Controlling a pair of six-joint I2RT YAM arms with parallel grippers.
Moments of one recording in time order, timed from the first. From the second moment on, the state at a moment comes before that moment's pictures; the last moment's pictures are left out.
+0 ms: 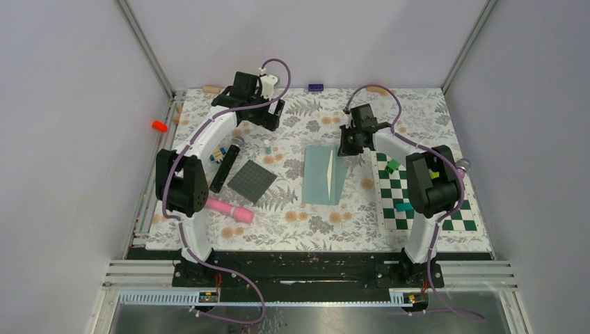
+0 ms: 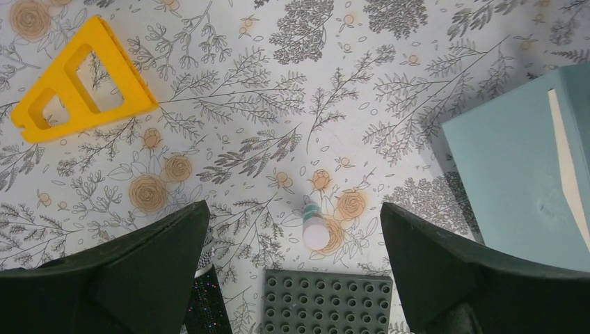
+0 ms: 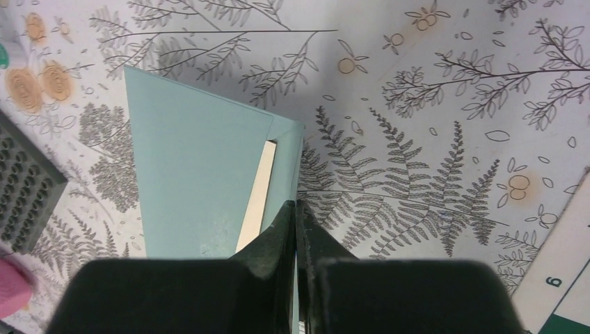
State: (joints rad) left arm -0.31 1.90 1.71 -0.57 0.17 0.16; right arm 0.32 1.90 1.31 -0.37 -0.19 0.30
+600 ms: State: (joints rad) left arm -0.31 1.95 1.71 -0.57 0.14 0.14; right arm 0.32 2.00 1.39 -0.38 -0.17 0.27
